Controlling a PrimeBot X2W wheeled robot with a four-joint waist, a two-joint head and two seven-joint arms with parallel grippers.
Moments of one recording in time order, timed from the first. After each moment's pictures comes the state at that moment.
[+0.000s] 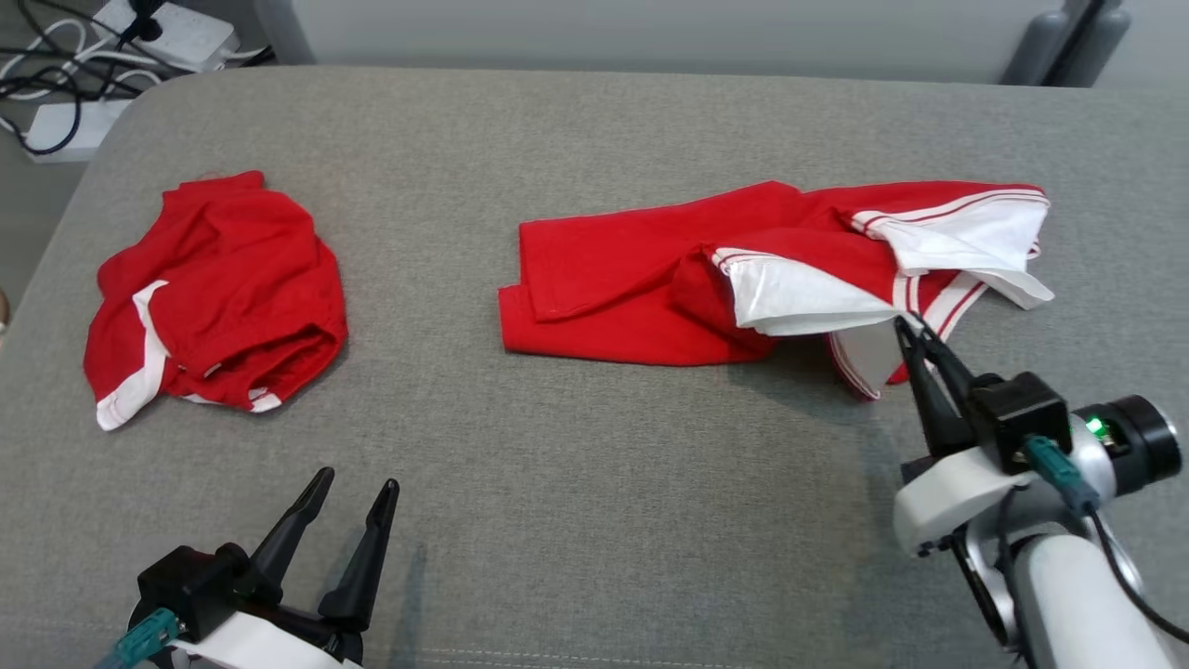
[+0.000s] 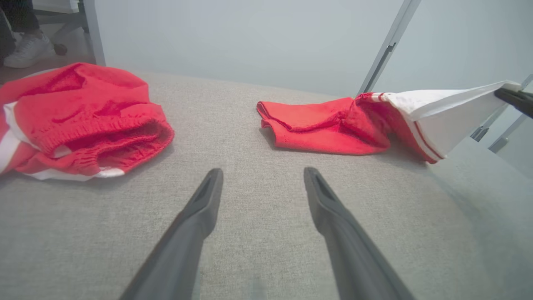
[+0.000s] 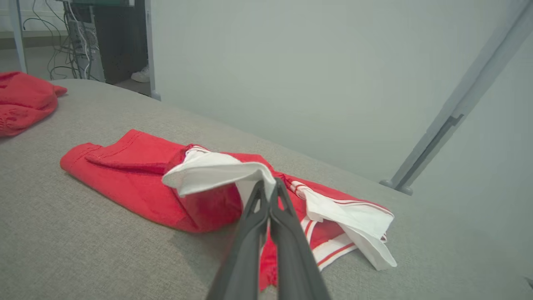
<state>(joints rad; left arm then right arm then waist) -0.02 0.33 -0.31 0.17 -0.58 -0.13 -0.25 -0.27 -0.06 0.13 0.16 -0.15 0.13 -0.02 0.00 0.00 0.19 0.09</state>
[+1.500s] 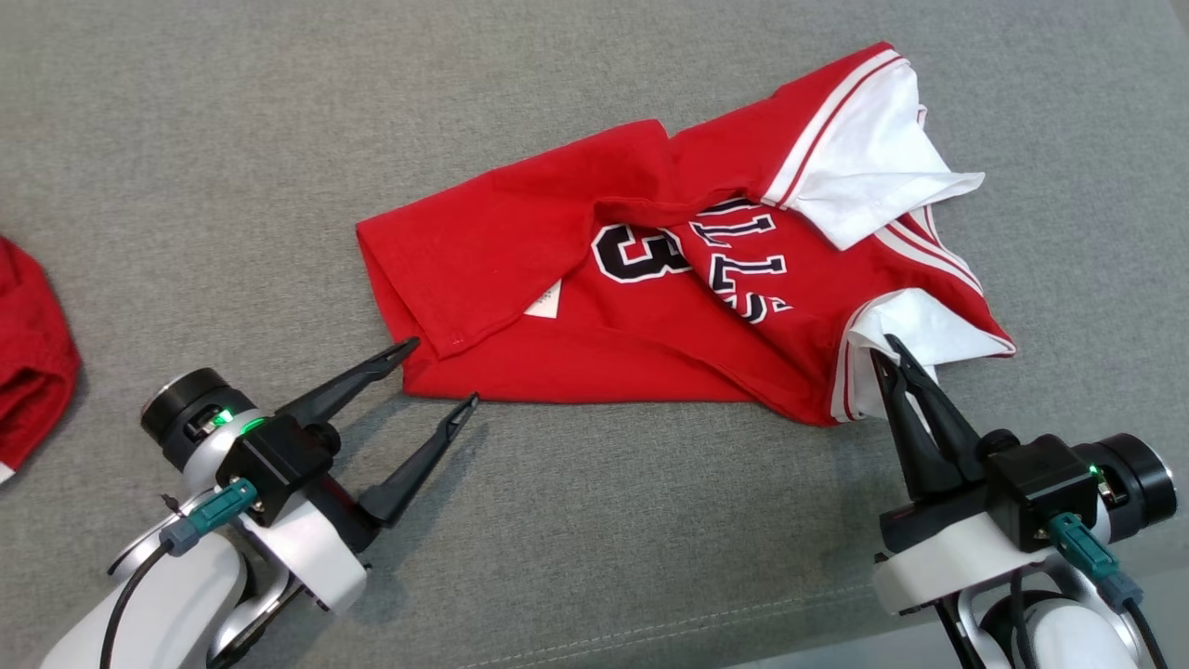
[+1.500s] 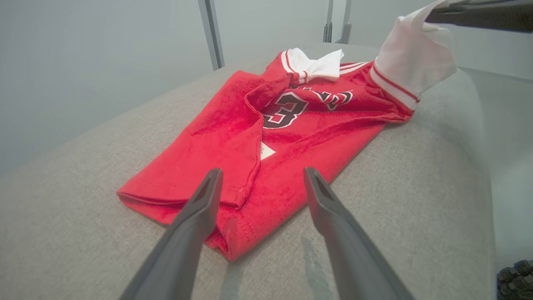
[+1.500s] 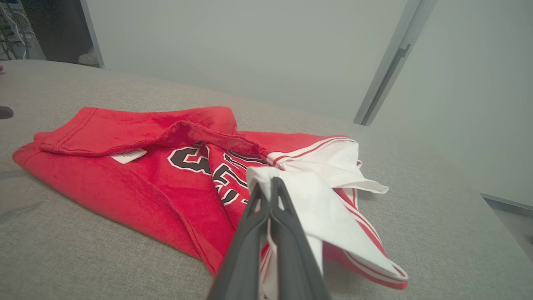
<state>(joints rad) -0.44 0.59 -0.73 0.12 -0.44 -0.13 -0.25 -0.10 -0.04 0.14 -0.14 -0.07 0.13 -0.01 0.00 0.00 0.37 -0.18</state>
